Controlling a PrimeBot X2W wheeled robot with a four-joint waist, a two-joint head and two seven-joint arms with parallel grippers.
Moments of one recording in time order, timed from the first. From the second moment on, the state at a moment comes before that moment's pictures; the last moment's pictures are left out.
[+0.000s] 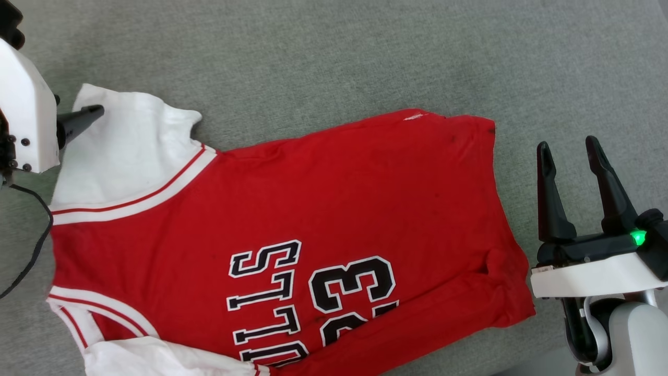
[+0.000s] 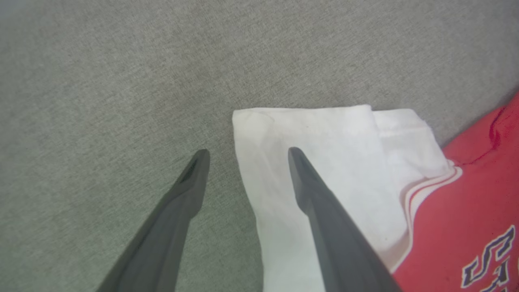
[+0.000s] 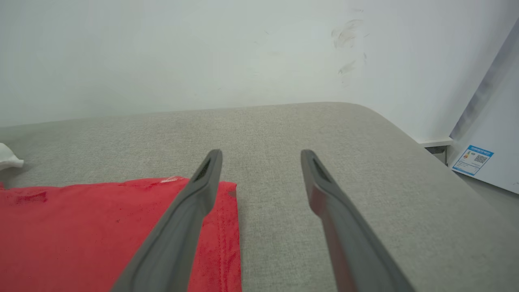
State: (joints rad) left arm -0.89 0.84 -0.44 0.23 -0.93 -0.13 0.88; right arm -0.18 -0.06 0.00 -0.08 0.17 0.13 -0.18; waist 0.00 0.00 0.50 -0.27
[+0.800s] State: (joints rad) left arm -0.90 0.83 -0.60 0.30 -0.94 -0.13 0.56; right arm -0.21 -0.11 0.03 -0.04 0.14 0.13 -0.06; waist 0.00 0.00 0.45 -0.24
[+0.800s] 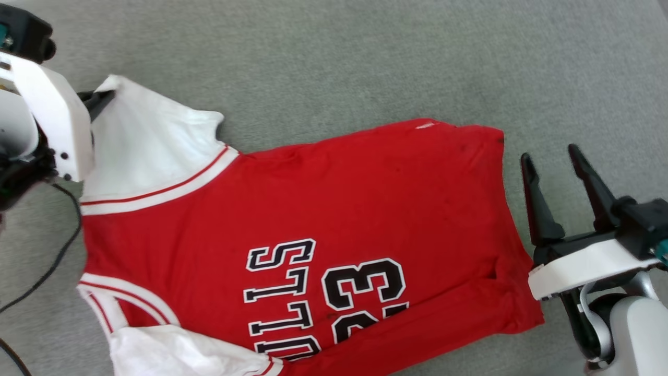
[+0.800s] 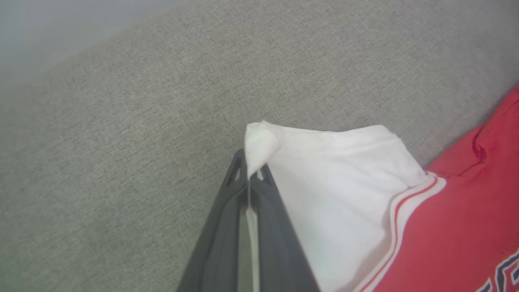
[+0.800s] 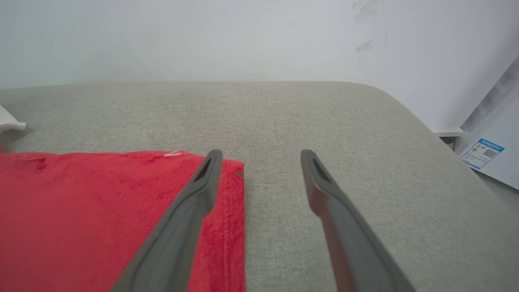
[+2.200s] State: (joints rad) left arm -0.68 0.83 -0.74 -0.29 -0.85 -0.04 0.26; right arm -0.57 -0.60 0.35 0.18 0.37 0.13 0.96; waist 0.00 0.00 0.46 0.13
